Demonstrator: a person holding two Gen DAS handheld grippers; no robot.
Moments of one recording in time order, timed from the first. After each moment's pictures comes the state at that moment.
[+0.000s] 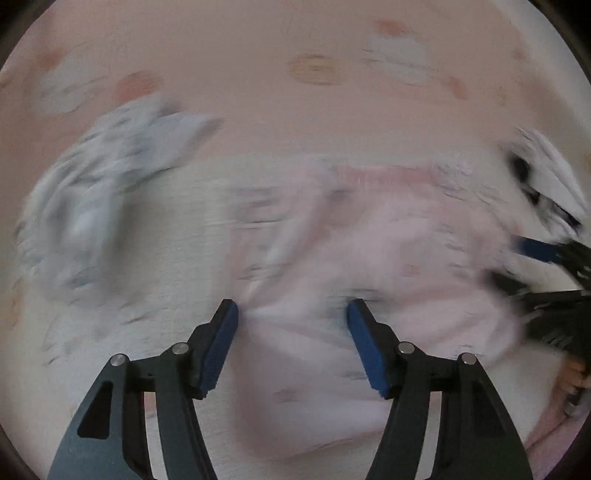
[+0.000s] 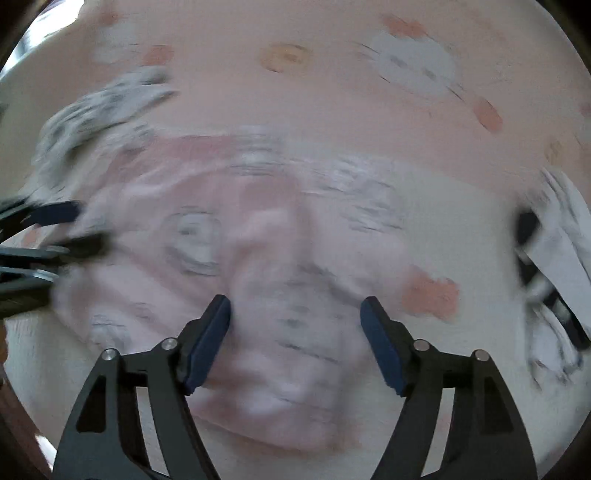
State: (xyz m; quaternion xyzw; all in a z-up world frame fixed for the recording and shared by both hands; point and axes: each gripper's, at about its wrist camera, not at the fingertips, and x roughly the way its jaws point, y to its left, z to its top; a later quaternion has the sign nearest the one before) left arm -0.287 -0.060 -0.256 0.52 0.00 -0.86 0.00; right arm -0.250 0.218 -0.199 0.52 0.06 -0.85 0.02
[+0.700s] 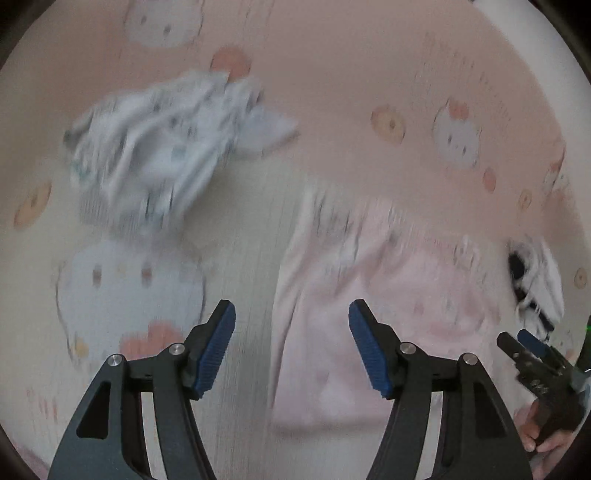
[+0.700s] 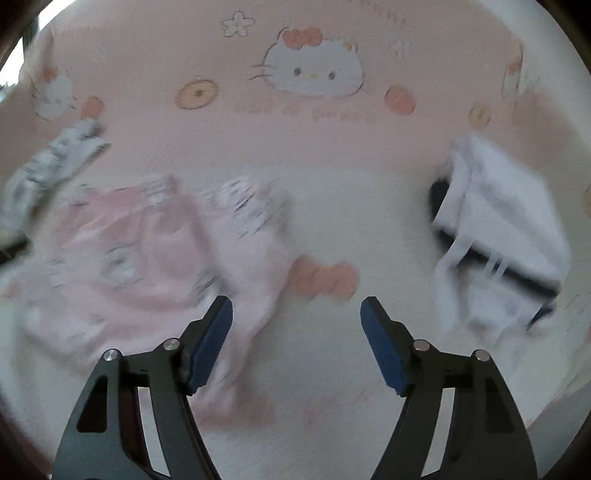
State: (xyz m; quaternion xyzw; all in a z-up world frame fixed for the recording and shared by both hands) left arm -0.245 -0.112 -0.243 0.50 0.19 -0.85 0.02; right arm -0.222 0.222 -0.193 0.50 -0.03 -0.86 -0.02
